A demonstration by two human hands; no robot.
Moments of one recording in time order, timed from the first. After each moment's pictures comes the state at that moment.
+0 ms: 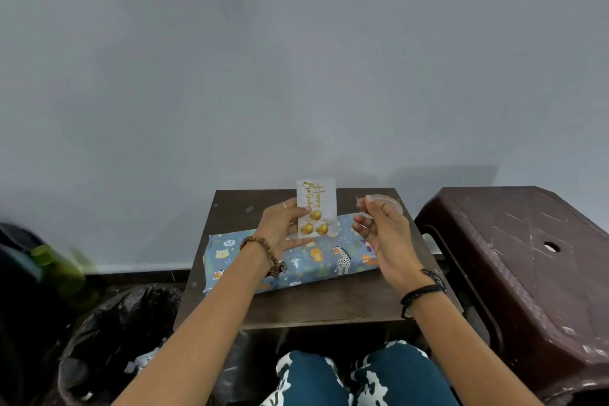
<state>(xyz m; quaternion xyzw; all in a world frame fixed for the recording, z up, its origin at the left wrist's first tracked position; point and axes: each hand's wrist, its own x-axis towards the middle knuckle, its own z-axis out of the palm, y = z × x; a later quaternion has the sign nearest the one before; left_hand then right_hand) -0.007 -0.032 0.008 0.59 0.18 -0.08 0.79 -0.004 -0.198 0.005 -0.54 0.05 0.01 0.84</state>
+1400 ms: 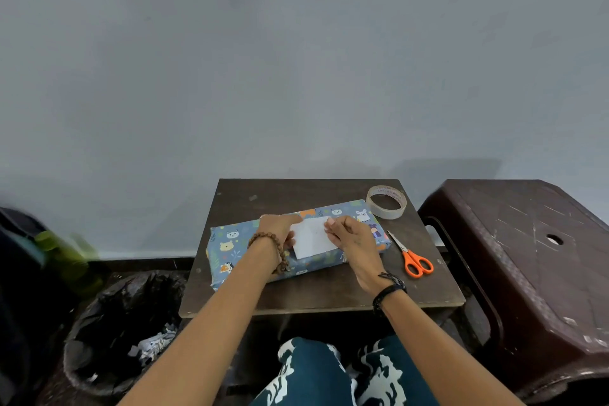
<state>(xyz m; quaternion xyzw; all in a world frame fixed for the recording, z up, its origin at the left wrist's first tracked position) 0.000 -0.021 -0.031 0.64 0.32 -0.05 0.70 -0.007 -0.165 -0.054 -0.71 -0.03 0.05 0.70</state>
